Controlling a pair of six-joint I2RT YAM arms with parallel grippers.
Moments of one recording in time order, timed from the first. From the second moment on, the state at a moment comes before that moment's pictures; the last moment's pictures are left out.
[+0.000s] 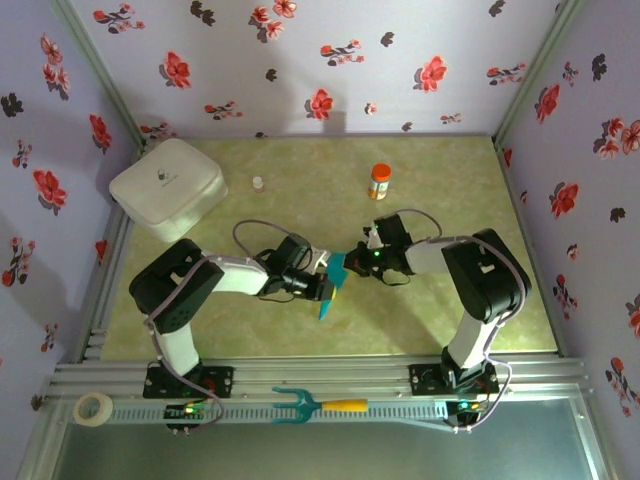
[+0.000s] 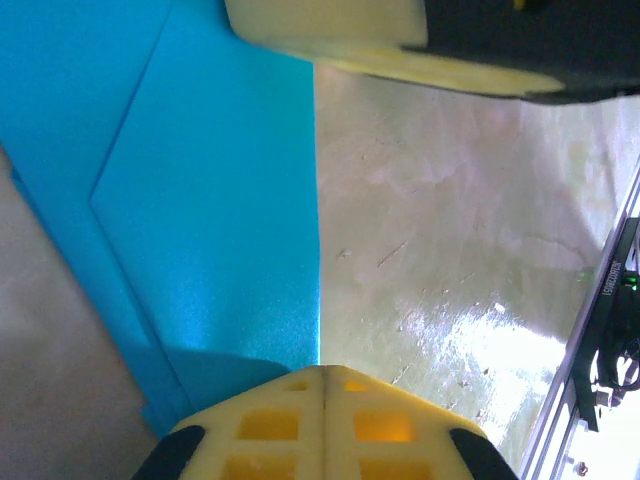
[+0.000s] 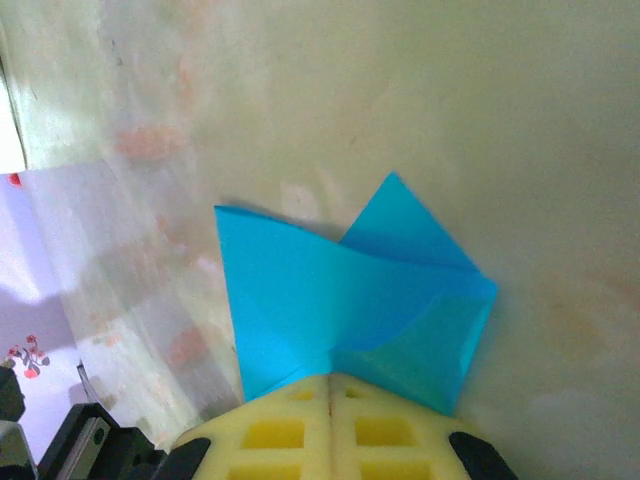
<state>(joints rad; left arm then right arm) -0.82 1.80 0.76 0.15 0.56 -0.58 0.45 1.76 0.73 0.08 -0.61 0.82</state>
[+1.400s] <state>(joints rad) -0.82 1.80 0.75 0.17 0.56 -0.59 0.49 1.72 0.76 0.11 -0.61 0.87</state>
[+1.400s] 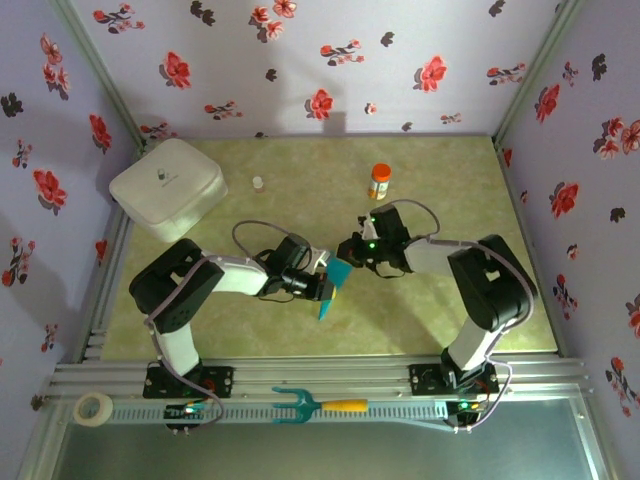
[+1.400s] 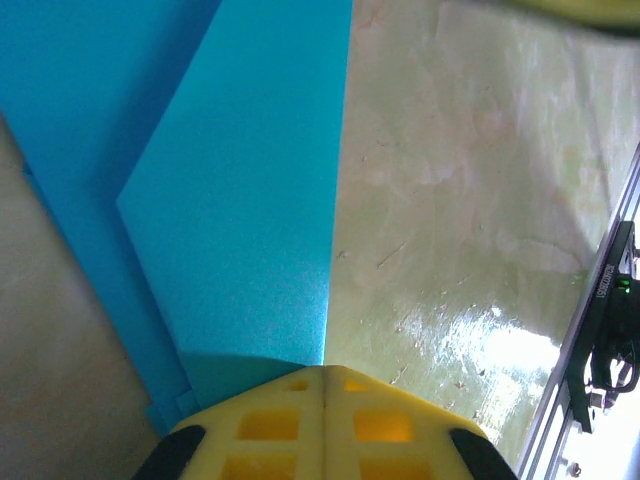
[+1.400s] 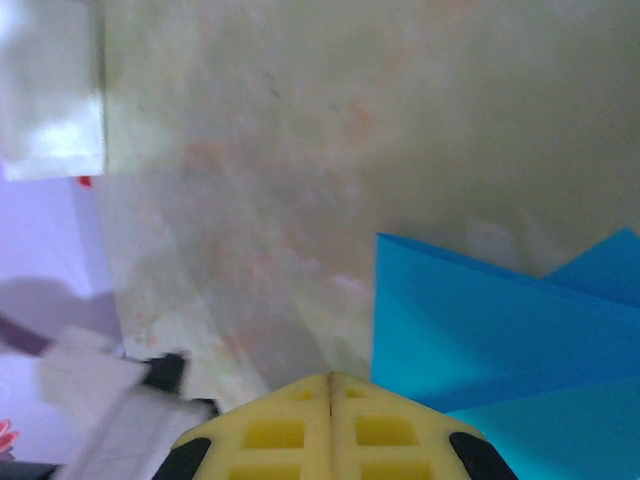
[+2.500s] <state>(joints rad) -0.82 1.80 0.74 0.19 0.56 -0.61 0.48 1.65 0.73 0.12 -0.60 0.87</state>
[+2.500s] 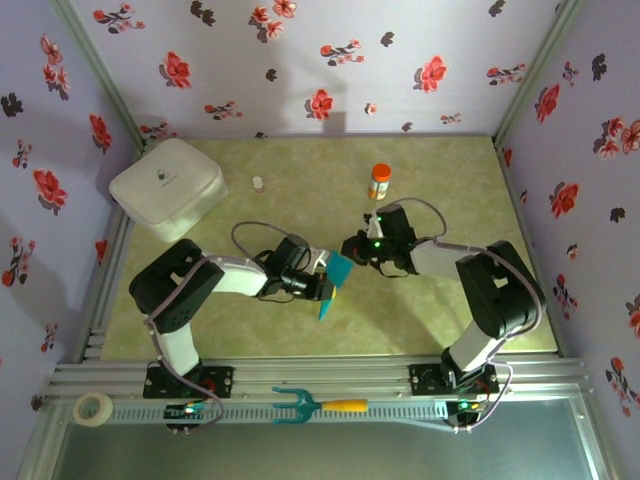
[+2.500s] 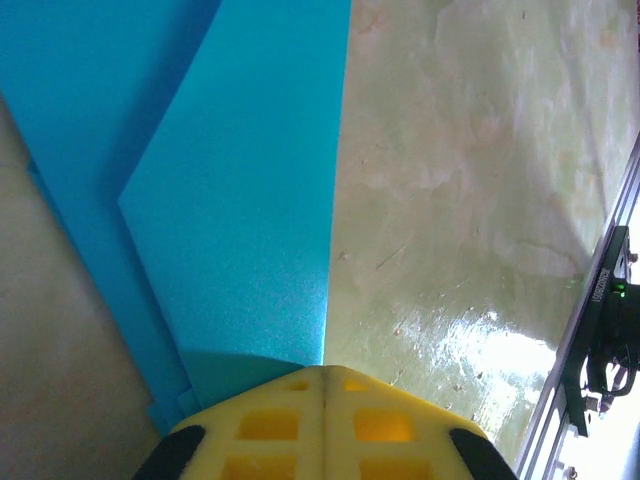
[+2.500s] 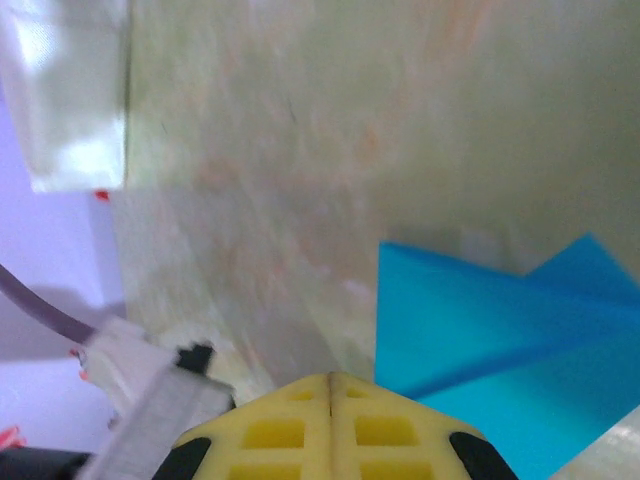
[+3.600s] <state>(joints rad) -0.83 1.91 0.97 0.00 0.52 -0.68 0.46 1.74 0.68 0.13 -0.58 0.88</state>
